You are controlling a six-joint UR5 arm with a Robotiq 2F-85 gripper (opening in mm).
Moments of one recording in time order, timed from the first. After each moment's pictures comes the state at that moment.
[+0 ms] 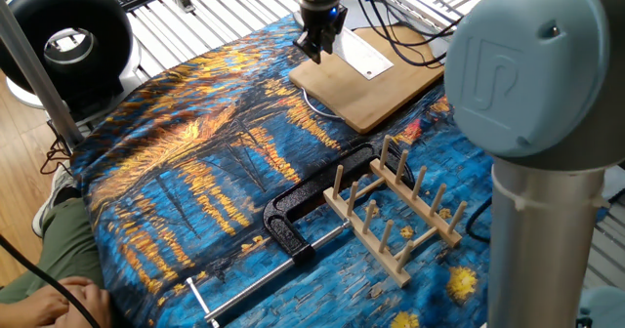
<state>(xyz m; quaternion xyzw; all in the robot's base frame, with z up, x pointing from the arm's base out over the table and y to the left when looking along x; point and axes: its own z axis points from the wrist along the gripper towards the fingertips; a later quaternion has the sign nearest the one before) 0.691 -0.115 0.053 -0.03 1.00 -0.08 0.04</state>
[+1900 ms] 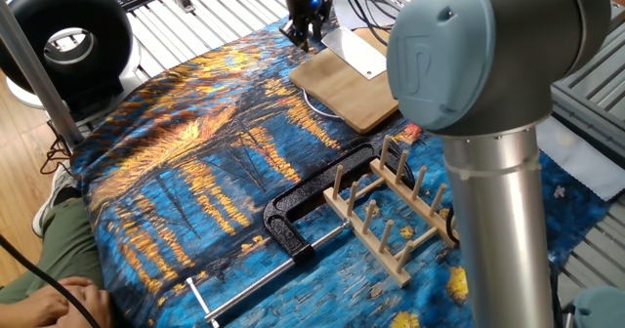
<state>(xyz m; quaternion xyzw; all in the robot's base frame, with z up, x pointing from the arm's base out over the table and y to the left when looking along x) 0.758 -0.144 0.030 -0.02 0.99 -0.11 0.02</state>
